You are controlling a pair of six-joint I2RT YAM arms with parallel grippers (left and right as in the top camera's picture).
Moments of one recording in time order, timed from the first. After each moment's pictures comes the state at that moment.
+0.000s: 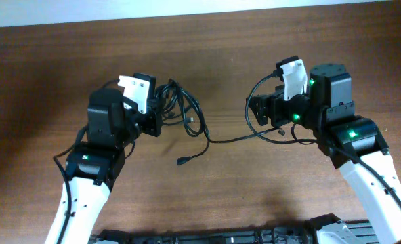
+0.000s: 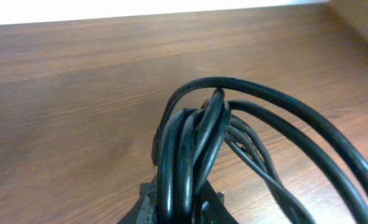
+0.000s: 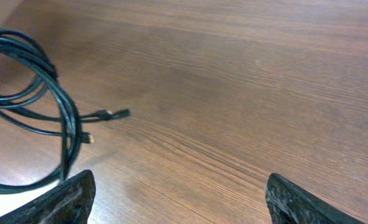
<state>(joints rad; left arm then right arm) -0.22 1.12 0.91 -0.37 0.29 -0.05 0.20 1.15 1.07 -0.63 -0.33 0.06</state>
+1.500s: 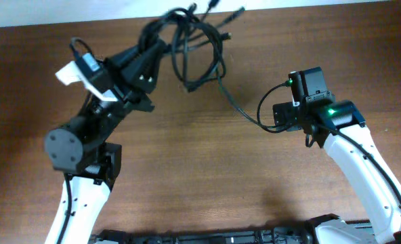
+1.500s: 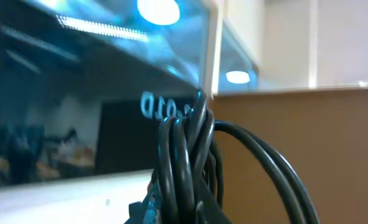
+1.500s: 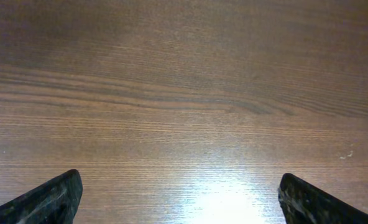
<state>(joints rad) -0.22 1.12 0.91 0.94 0.55 -0.51 0.20 1.33 1.07 -0.88 0.28 0.06</state>
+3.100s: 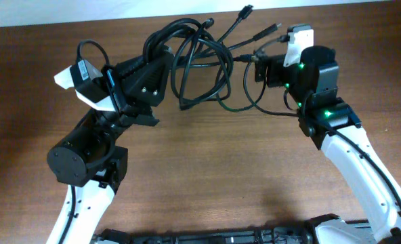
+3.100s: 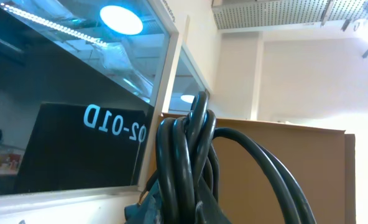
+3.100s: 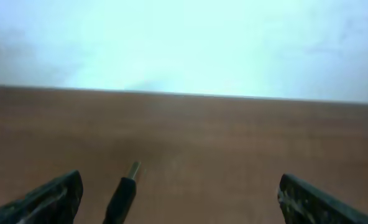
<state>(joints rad) -0.30 1.12 0.91 1.08 0.58 -0.76 0.20 1.33 1.02 -0.04 0.00 0.11</state>
